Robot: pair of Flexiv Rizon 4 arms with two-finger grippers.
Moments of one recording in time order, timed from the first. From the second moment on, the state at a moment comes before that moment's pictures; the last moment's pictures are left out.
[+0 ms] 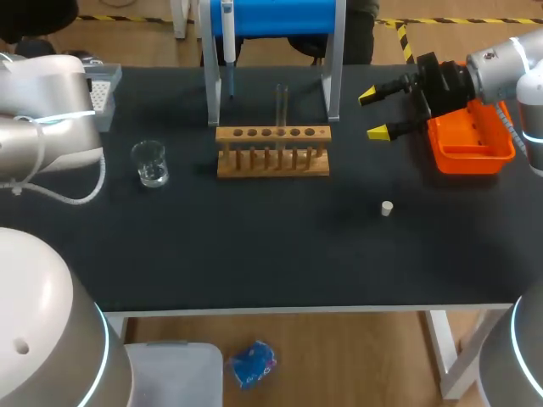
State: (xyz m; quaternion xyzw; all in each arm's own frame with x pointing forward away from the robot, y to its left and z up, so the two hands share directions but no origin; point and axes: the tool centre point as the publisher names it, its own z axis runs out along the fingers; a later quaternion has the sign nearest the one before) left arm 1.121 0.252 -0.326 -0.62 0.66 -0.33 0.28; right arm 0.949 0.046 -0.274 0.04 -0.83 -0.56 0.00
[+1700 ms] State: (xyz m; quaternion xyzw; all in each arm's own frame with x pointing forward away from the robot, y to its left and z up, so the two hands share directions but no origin) left arm 1.156 0.268 -0.356 -0.66 0.62 -0.30 0.28; right arm 0.949 0.046 -0.274 0.04 -0.83 -0.56 0.00
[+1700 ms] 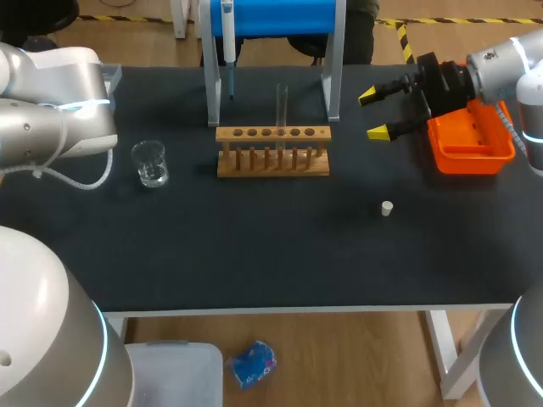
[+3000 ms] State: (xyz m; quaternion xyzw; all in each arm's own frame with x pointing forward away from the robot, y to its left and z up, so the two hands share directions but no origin) left arm 1.163 0.264 -0.363 -0.66 0.64 -0.29 0.29; right arm 0.949 0.046 -0.274 0.04 -0.83 -0.56 0.00
